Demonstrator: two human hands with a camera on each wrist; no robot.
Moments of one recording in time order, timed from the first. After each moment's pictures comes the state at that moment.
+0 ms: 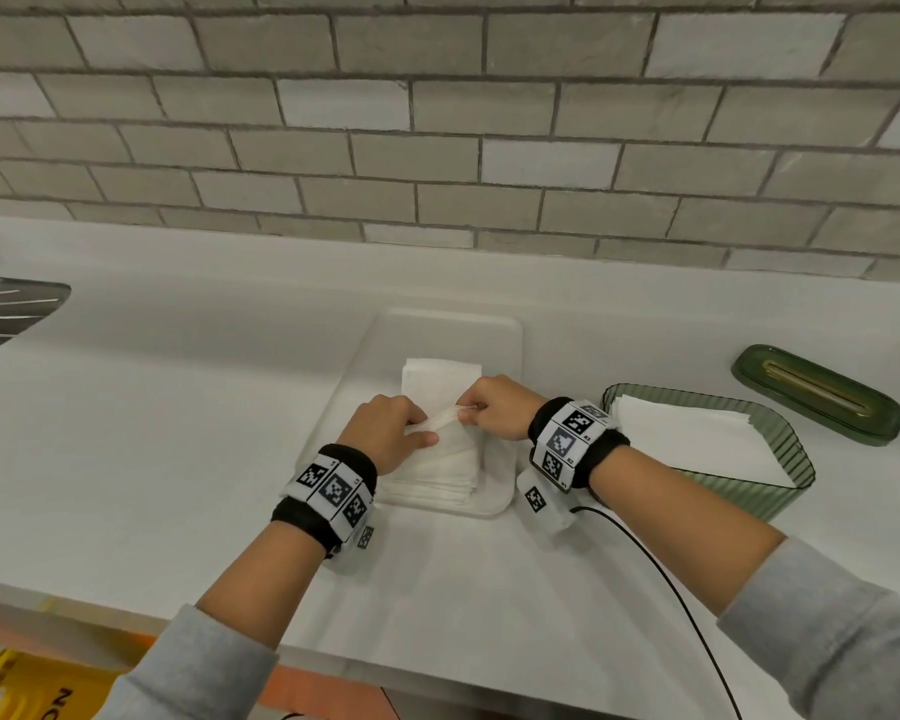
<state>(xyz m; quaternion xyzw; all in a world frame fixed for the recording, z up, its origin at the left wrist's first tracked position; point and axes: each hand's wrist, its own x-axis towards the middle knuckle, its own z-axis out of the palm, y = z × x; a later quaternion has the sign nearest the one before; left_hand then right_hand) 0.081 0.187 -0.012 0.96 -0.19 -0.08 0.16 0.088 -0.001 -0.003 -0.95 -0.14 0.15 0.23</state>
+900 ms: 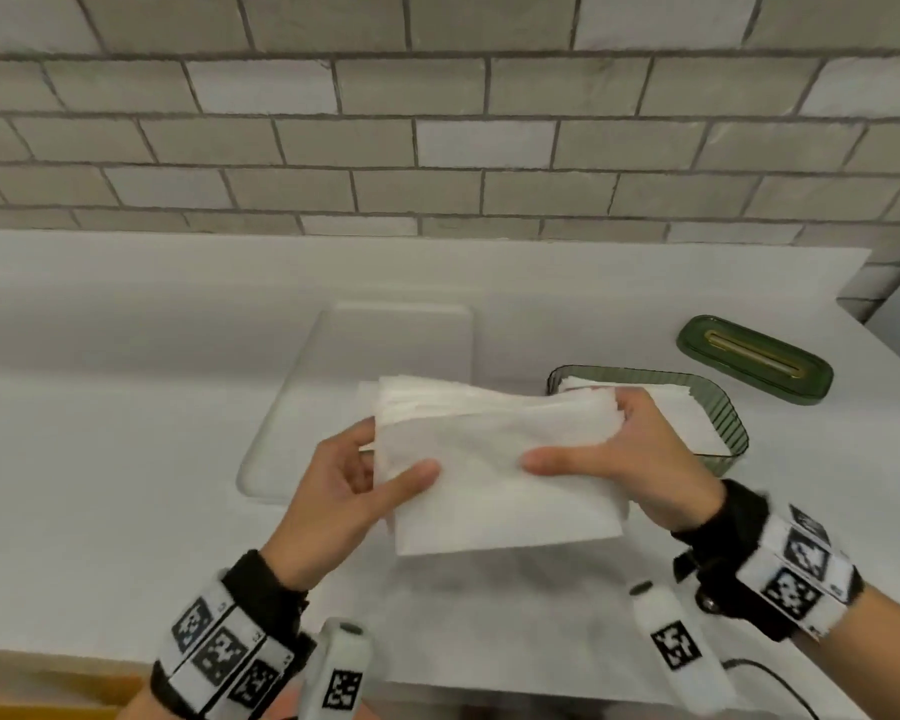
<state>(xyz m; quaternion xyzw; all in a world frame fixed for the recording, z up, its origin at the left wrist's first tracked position) -0.031 0.172 0.029 0.67 -0.18 -0.15 0.71 -0.074 -0.082 0.051 -0.74 -0.01 -0.02 0.68</state>
